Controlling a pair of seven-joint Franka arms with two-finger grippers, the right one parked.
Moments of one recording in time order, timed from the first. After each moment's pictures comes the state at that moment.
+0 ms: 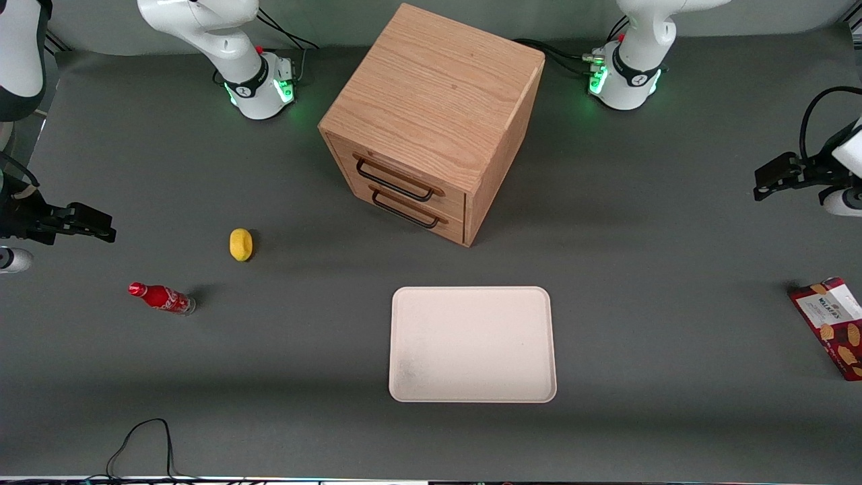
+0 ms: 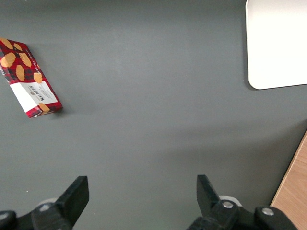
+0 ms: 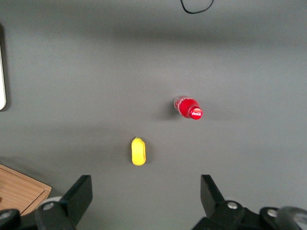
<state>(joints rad) 0.09 -0.03 -0.07 -1.66 0.03 1.63 0.13</state>
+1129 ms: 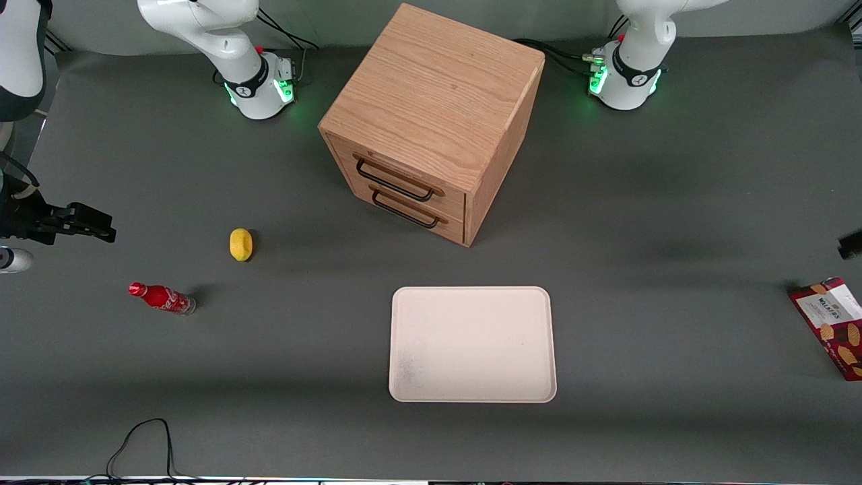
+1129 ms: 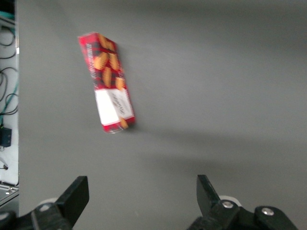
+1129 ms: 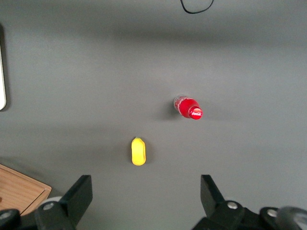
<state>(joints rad) 0.15 0.29 0.17 -1.57 0.13 1.92 0.13</state>
